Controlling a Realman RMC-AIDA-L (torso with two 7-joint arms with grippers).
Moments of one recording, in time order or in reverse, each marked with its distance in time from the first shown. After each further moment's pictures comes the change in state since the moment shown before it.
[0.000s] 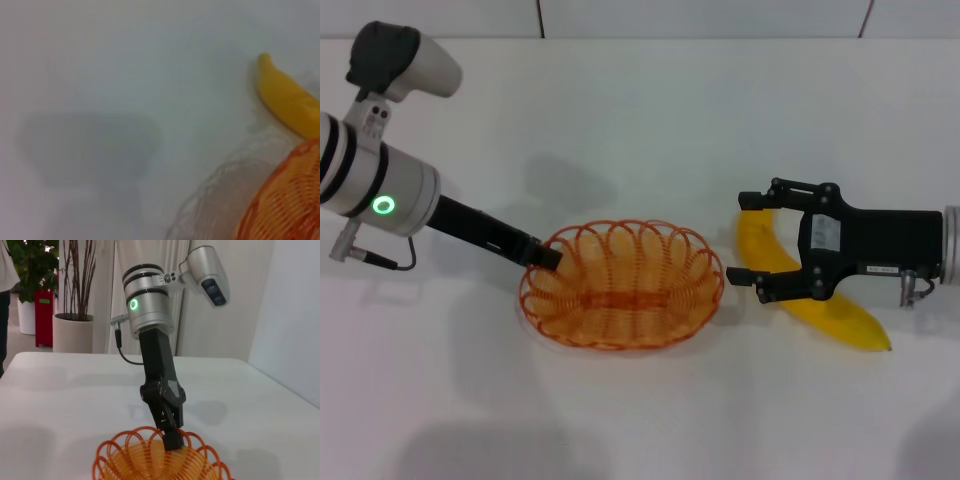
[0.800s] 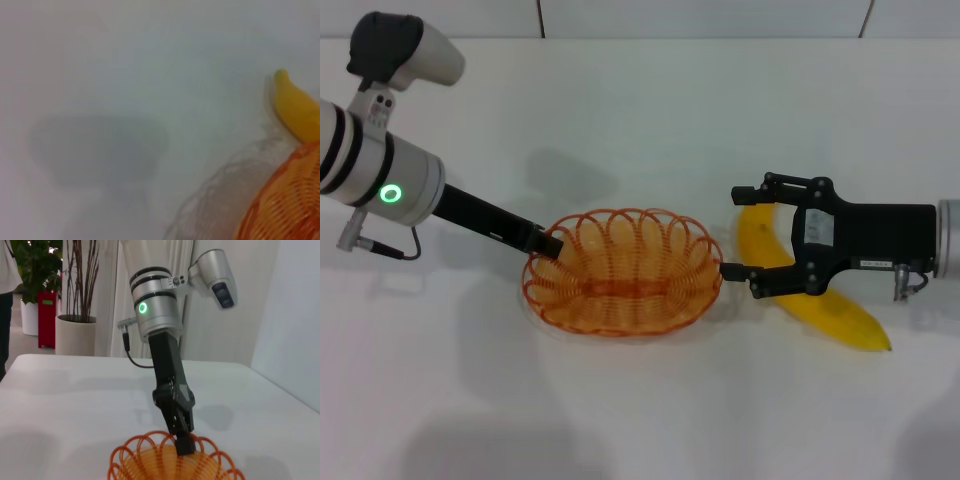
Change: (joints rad) left arm -0.022 0.002 0.000 -0.018 0.007 -0.035 -0.038; right arm 0.019 0.001 0.000 0.006 0.001 0.001 0.000
